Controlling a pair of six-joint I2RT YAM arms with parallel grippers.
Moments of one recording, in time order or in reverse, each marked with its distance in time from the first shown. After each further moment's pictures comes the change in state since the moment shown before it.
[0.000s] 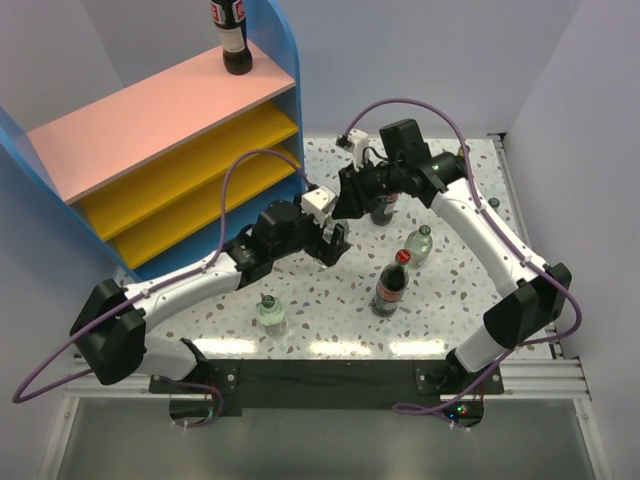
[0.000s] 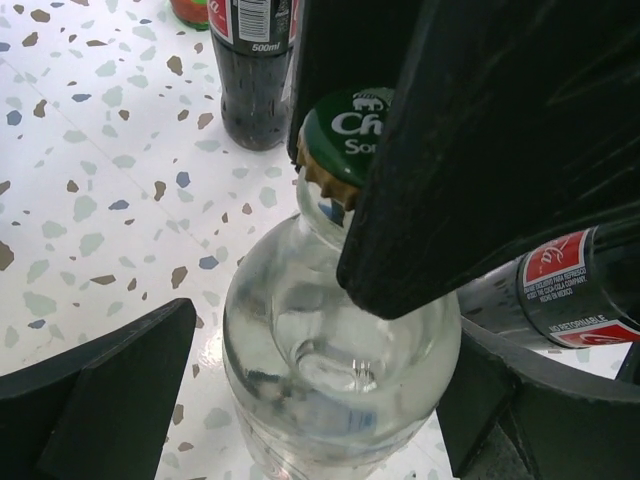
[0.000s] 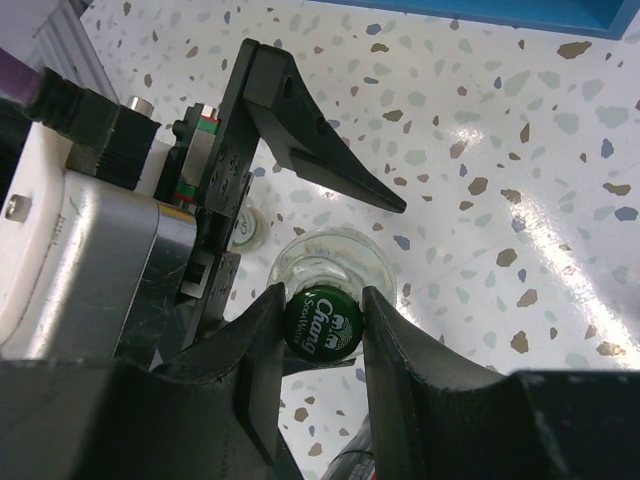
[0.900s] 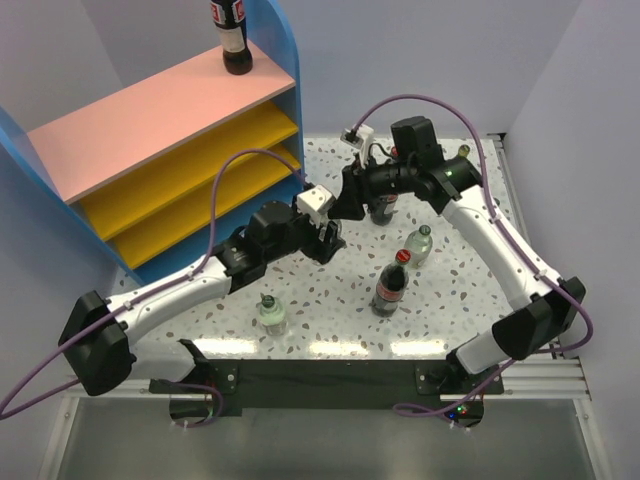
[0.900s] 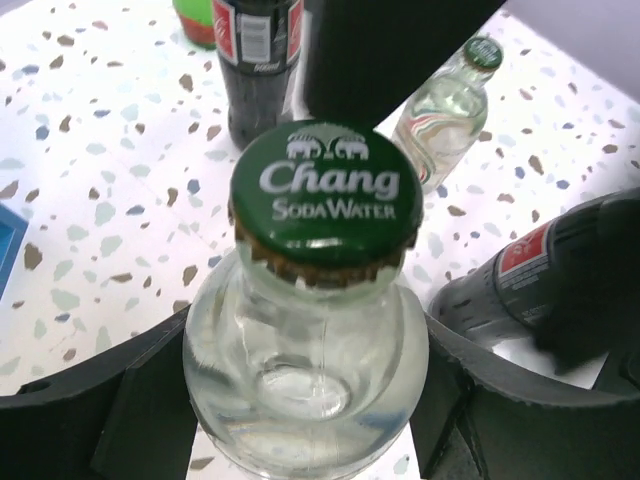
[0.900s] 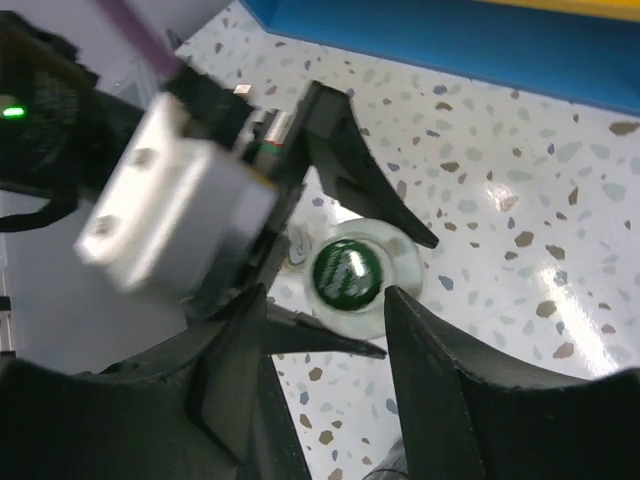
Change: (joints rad) left arm -0.021 -0.075 0.020 -0.063 -0.022 0.014; right arm -0.005 -0.065 -0.028 0.072 -0.122 0.037
